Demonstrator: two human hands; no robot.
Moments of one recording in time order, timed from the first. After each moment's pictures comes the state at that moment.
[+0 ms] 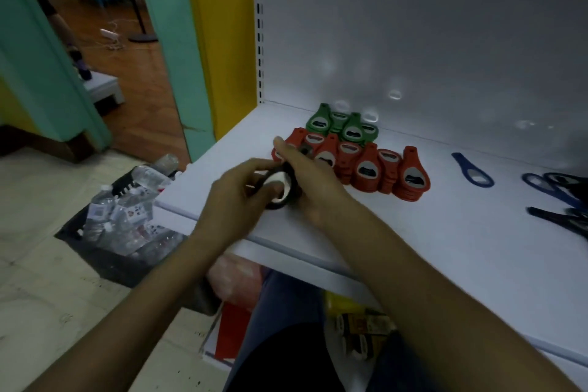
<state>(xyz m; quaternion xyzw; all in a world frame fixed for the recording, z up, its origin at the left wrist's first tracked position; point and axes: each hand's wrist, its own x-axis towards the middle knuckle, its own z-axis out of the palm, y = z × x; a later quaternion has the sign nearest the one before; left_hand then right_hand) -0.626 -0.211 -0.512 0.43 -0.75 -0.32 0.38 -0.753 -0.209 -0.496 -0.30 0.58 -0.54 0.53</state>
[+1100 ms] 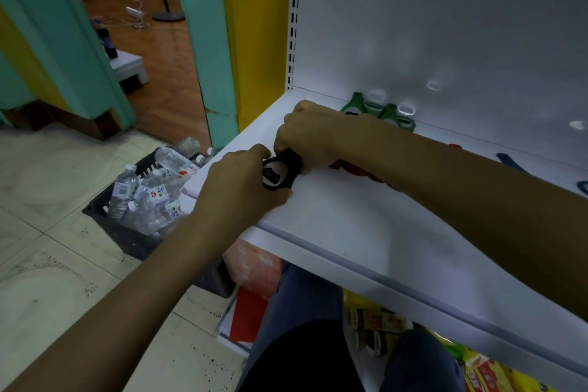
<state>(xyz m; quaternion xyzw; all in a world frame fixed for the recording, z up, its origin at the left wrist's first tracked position) -0.604 -0.234 -0.512 0.57 -0.78 -0.09 0.23 -0.743 -0.284 -0.455 -0.88 0.40 0.20 -0.13</state>
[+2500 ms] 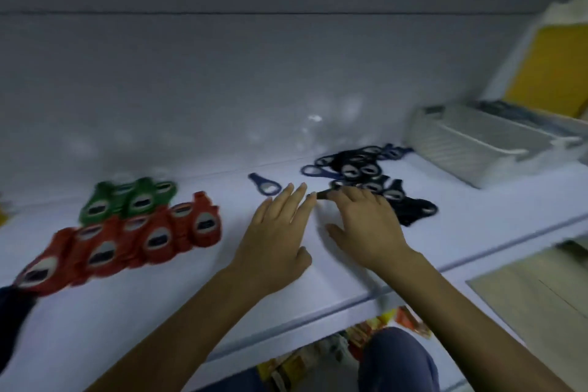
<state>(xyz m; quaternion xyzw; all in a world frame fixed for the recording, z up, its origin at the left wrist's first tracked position) -0.885 -0.130 -0.513 0.06 -0.98 -0.05 0.17 -0.994 0.000 -0.492 -0.42 0.90 -0.07 -0.11</state>
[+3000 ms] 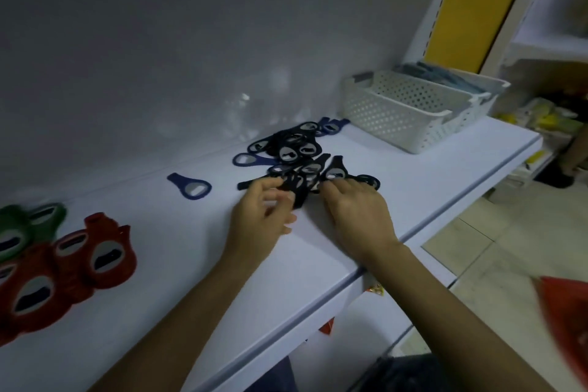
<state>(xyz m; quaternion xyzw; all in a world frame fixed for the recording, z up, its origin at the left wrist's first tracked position) -0.974 -0.103 -0.533 0.13 -0.72 -0.65 0.20 -1.036 0.045 -0.515 -0.36 0.89 -0.08 -0.27</state>
